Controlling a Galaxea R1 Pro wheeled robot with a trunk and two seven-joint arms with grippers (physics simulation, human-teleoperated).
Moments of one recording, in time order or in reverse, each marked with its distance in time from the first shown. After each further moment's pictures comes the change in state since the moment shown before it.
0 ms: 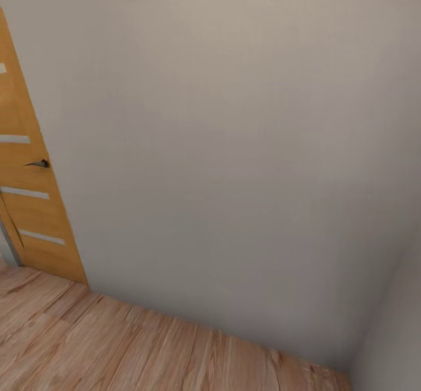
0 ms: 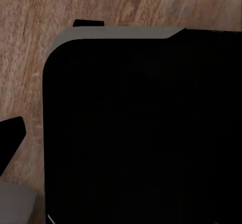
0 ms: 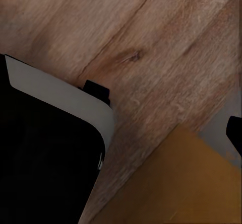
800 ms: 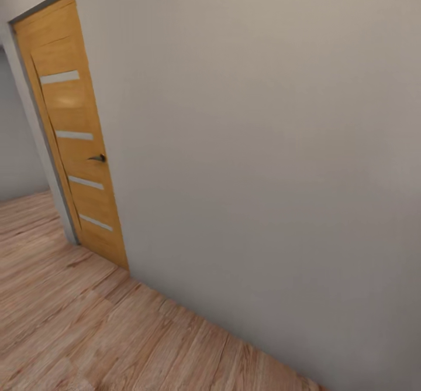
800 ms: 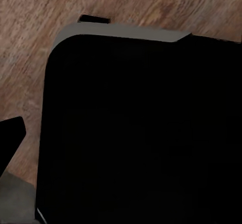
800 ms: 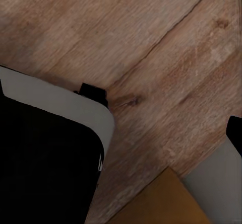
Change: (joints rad) left arm 0.000 0.001 0.024 0.001 0.070 0.000 0.008; right arm 0.000 -0.005 -0.006 0.000 -0.081 -0.008 -0.010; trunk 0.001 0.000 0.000
